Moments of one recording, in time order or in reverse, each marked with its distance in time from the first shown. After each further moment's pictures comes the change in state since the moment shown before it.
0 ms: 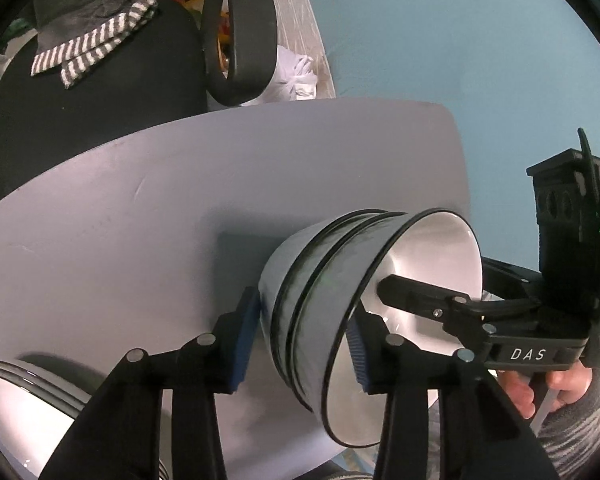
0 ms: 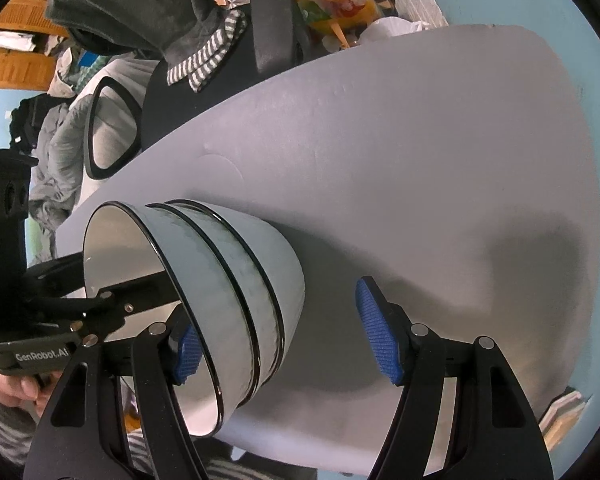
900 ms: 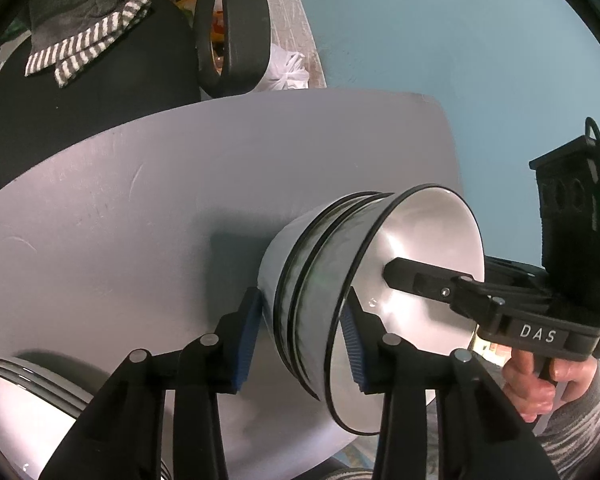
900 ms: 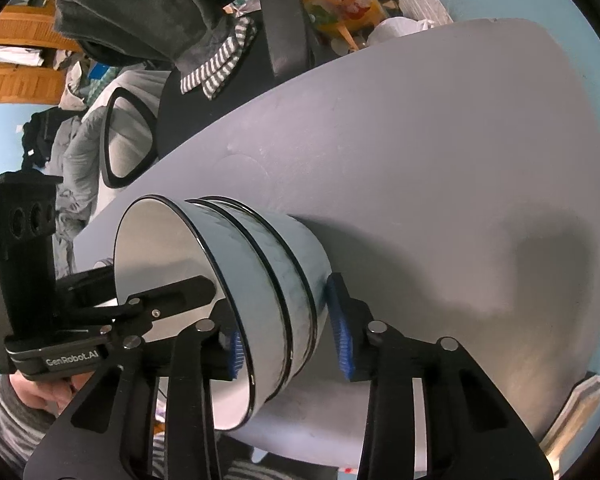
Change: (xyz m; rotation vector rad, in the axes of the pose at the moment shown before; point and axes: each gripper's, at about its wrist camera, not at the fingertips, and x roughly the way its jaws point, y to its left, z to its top) left arm -0.006 0.001 -0.005 0.031 0.009 -0.021; right arm -0.004 0.011 -0.005 0.027 -0.029 0.048
